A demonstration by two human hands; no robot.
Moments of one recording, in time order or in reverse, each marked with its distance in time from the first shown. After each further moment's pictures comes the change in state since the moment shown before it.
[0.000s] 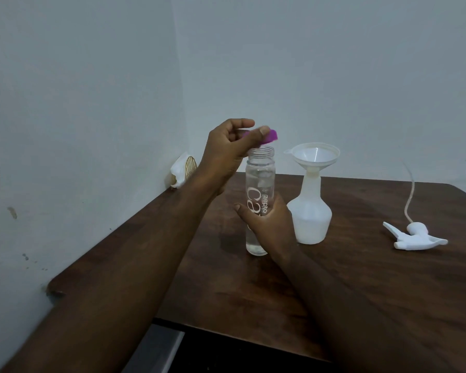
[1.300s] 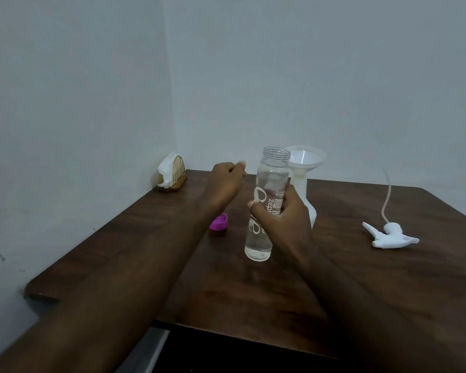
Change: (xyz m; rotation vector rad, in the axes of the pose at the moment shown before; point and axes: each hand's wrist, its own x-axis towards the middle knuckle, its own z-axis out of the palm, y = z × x) left_hand 0.000 -0.064 0.011 0.439 0.072 -0.229; right_hand -0.016 -0.029 -0.050 -0.114 0.078 -0.075
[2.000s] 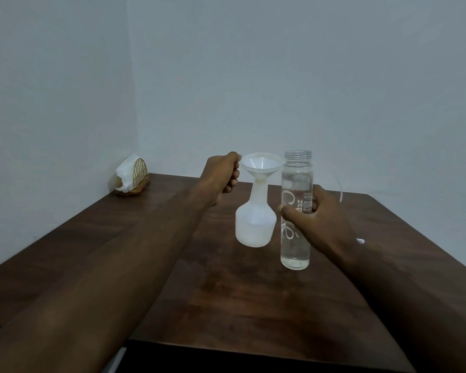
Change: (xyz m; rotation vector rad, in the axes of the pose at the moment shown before) left_hand 0.007 0.047 0.044 -0.408 -0.210 -0.180; right_hand 0.011 0.000 -0.119 -0.301 0.003 0.044
